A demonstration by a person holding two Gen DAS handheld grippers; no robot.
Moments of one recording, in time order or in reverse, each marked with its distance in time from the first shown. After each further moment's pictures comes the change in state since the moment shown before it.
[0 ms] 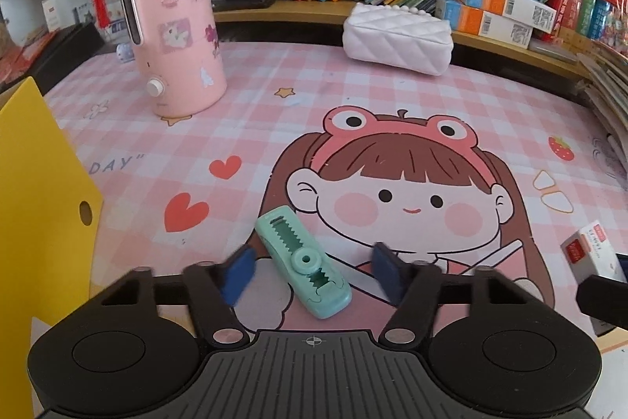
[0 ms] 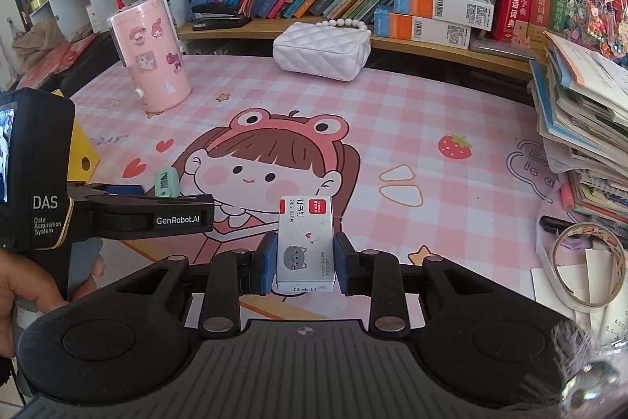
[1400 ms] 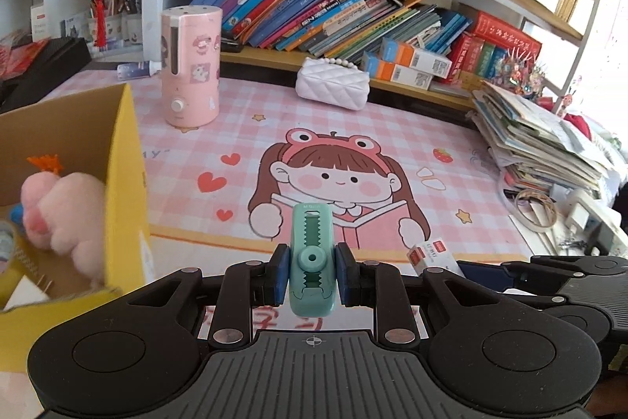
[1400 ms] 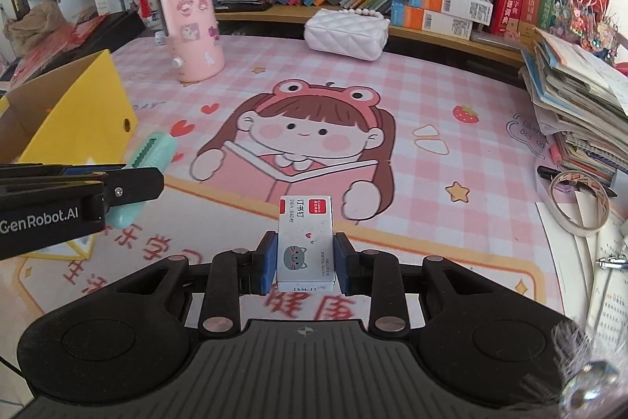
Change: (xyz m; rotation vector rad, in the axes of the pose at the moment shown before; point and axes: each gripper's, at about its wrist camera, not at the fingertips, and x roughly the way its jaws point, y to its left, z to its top) left arm -0.143 0.058 -0.053 -0.008 -0.109 -0.262; right arm -0.046 0.084 -0.045 -0.011 0.015 -0.076
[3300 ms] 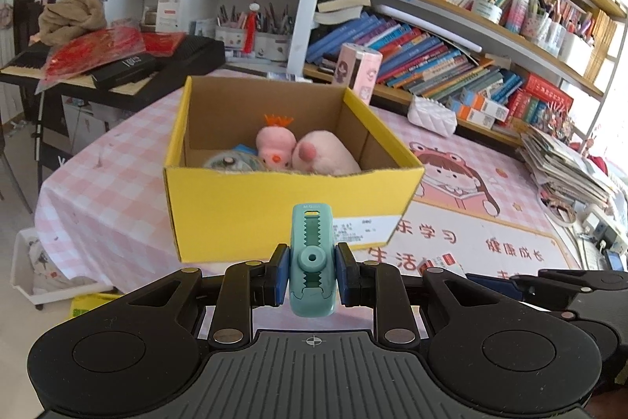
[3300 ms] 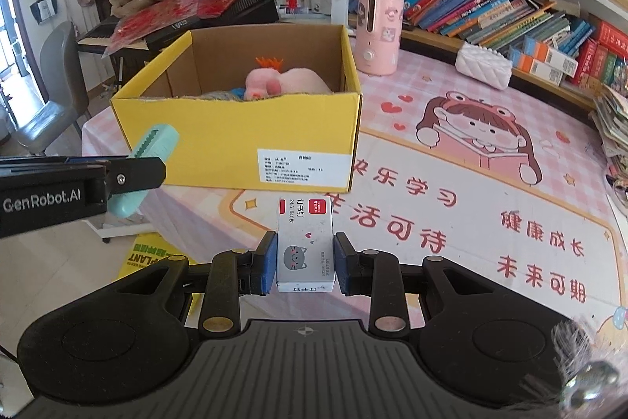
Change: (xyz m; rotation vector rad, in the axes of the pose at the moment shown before) left arm -0.179 0.153 -0.093 -0.121 -0.123 0.116; right arm -0.088 0.224 -0.079 -0.147 -0.062 0.096
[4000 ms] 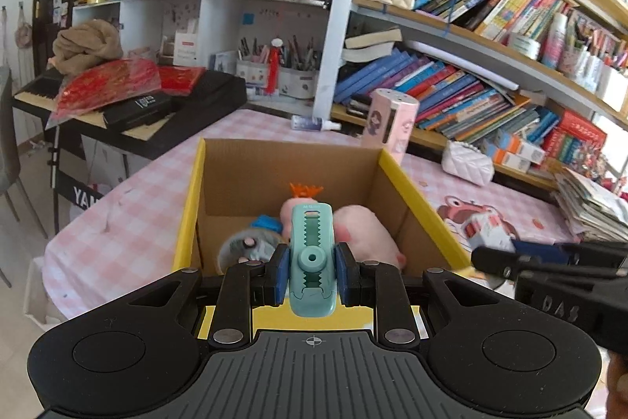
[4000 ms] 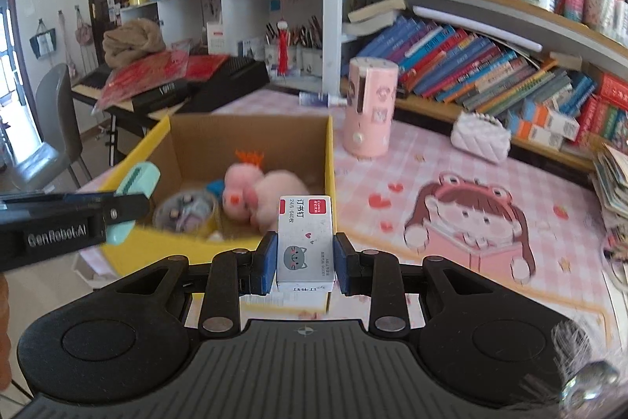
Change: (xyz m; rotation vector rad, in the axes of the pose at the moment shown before) left arm 0.047 0.009 0.063 -0.012 -0.075 0.085; right arm 0.021 -0.023 0.089 -0.015 -0.154 0.004
